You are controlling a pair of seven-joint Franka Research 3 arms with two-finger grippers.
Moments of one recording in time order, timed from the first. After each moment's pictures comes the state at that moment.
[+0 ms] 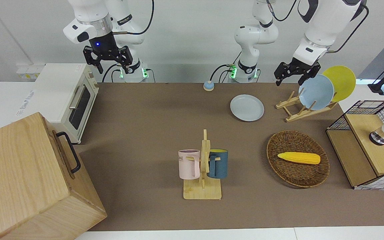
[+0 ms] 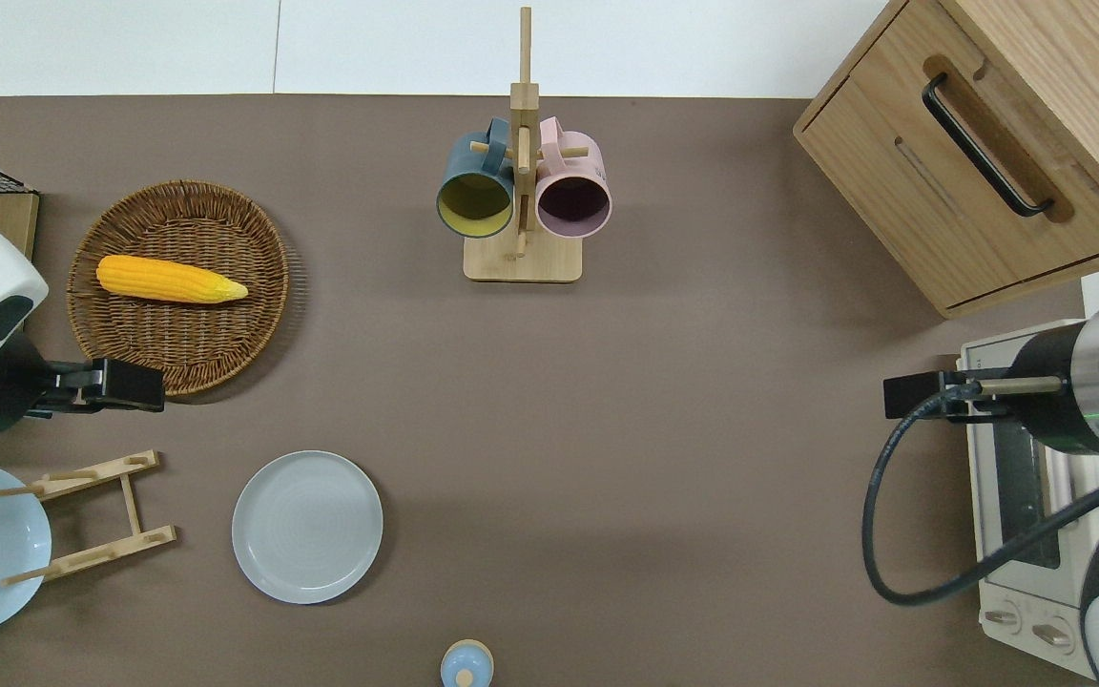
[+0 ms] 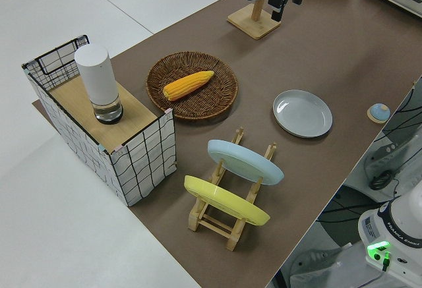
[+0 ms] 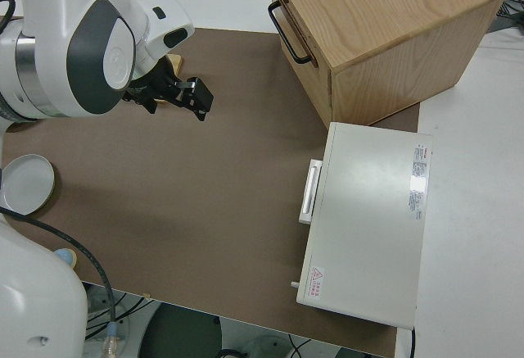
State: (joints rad) left arm 0.01 -0.08 -0.07 -1.69 -0.03 1.56 -0.07; right arm -0.25 -0.12 0.37 -1.63 0.05 1.51 0.17
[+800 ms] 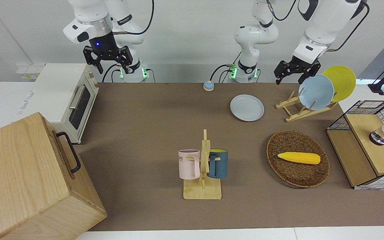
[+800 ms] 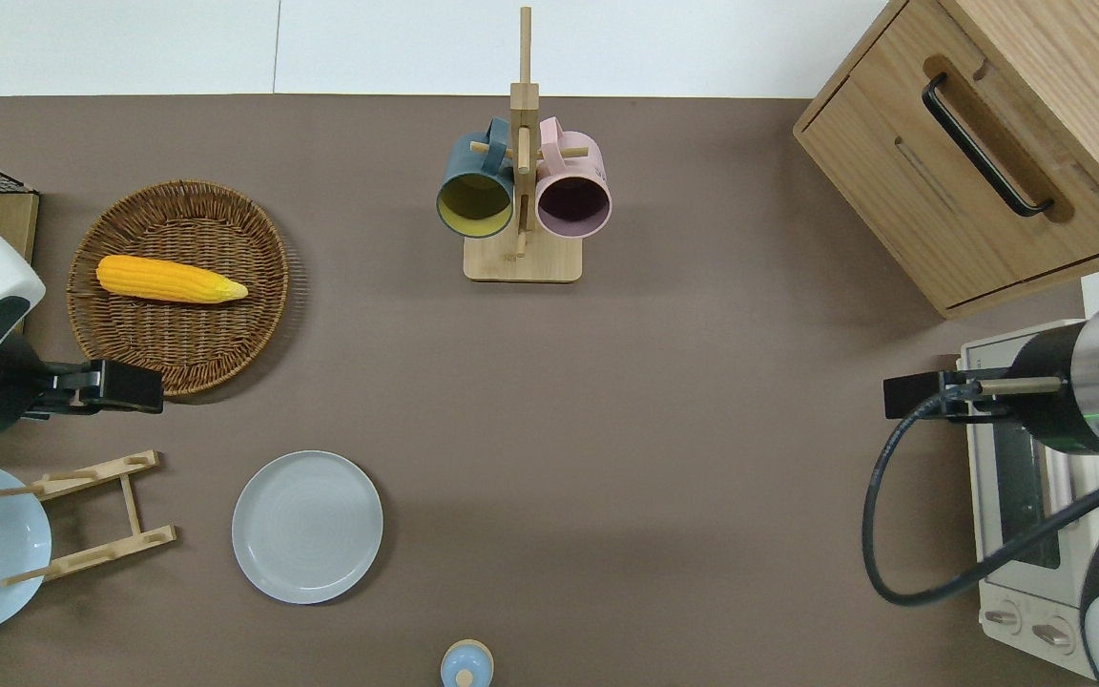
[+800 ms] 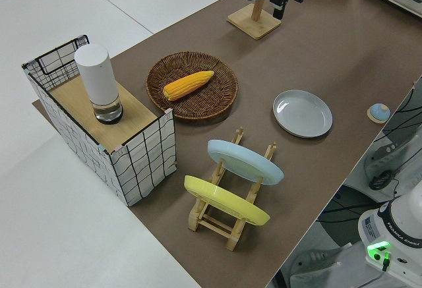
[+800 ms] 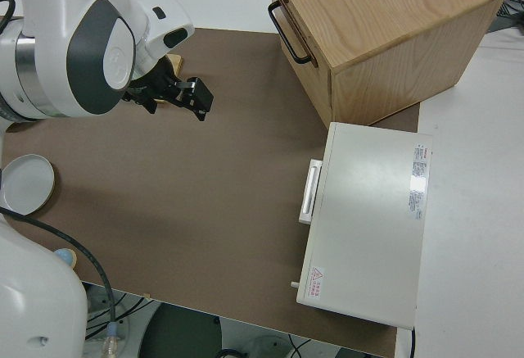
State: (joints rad) left arm 0.01 -0.09 -0.07 -1.68 -0.03 1.55 -0.07; right arm -0.25 -0.12 0.37 -1.63 0.05 1.51 0.17
